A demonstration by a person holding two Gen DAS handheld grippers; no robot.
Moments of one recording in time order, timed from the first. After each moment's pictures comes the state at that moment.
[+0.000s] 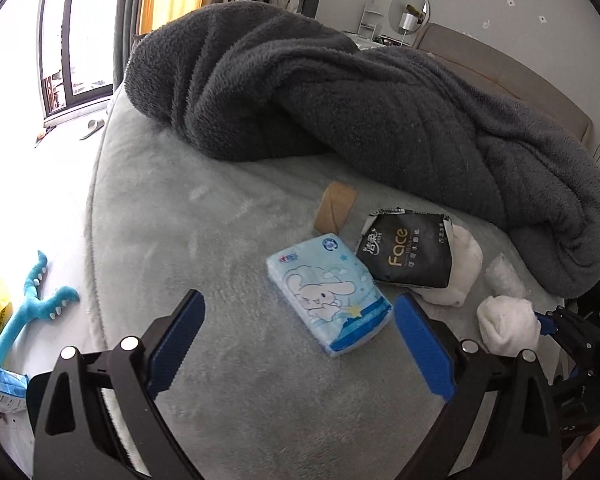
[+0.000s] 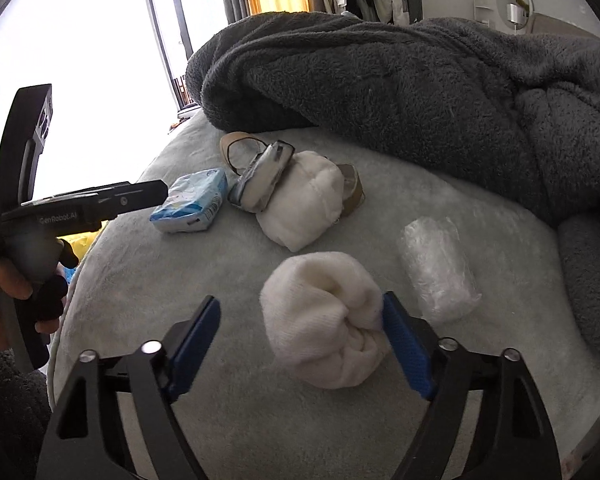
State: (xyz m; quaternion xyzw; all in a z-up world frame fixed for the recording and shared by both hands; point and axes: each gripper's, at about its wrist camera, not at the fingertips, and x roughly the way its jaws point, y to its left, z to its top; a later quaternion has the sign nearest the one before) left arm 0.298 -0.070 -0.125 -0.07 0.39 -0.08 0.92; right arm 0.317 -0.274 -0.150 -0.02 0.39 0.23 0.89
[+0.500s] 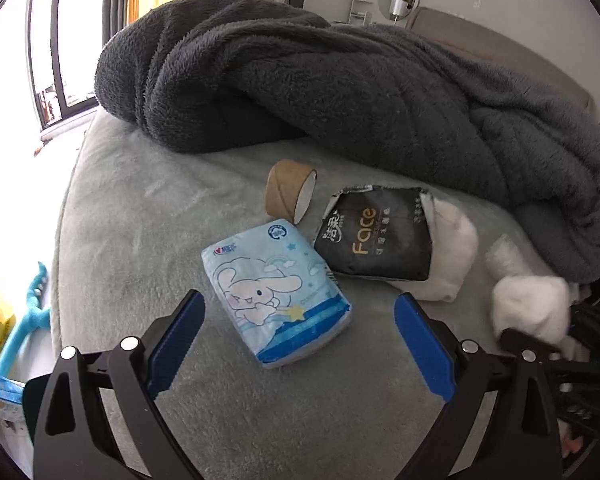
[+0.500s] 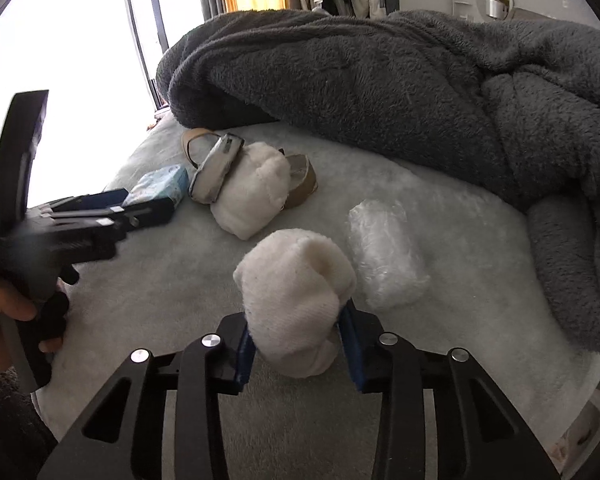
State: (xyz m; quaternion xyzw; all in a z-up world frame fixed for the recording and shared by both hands) left arm 0.311 -0.115 -0.142 -0.03 0.39 -0.07 0.92; right arm 0.313 -0.299 -0.157 -0.01 0.39 0.19 0.90
